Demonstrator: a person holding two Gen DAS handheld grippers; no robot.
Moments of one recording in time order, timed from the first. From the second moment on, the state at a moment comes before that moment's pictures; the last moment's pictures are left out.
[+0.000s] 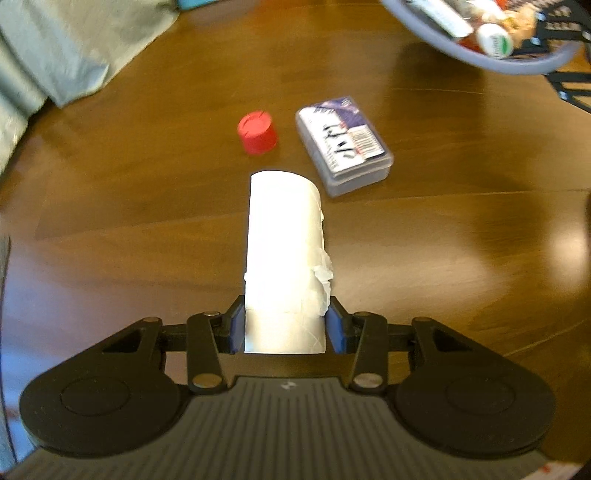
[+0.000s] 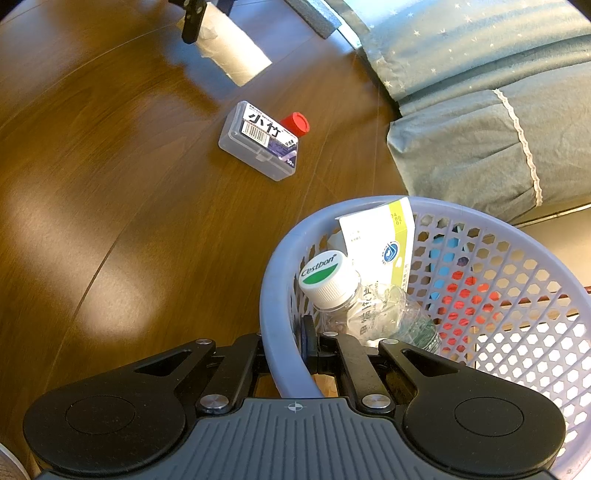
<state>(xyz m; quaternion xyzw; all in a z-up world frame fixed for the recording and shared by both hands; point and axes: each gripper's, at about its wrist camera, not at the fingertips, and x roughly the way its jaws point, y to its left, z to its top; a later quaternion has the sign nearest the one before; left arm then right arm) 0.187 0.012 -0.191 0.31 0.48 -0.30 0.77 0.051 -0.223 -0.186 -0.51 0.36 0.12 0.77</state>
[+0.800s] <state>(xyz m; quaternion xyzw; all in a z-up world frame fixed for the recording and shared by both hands) 0.166 -0.056 -0.114 0.44 0.34 -0.35 0.75 0.051 -0.223 -0.185 -0.52 0.36 0.12 0.77</state>
